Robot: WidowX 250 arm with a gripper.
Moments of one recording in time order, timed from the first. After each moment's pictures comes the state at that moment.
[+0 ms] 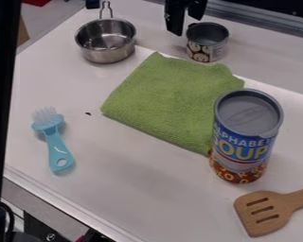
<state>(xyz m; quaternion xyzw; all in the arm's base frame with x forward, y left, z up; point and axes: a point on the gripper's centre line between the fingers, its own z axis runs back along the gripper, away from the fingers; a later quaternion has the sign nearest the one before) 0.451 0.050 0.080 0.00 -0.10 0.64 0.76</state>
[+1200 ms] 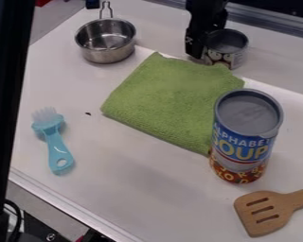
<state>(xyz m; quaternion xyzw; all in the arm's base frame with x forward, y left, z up) 0.438 -0.003 0.059 0.02 -0.09 0.65 0.75</state>
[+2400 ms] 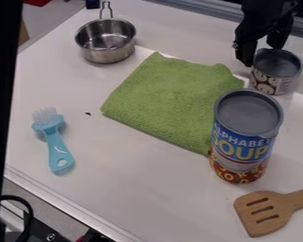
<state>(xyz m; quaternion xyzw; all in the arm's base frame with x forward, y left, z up) 0.426 -0.080 0.077 -0.04 -0.10 0.52 0.85</state>
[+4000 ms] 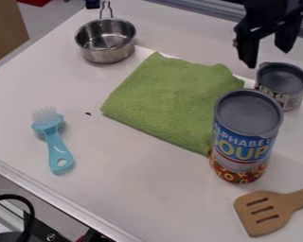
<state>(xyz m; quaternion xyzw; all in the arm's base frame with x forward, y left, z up) 0.401 -0.089 0.101 -0.06 -0.09 0.47 0.87</state>
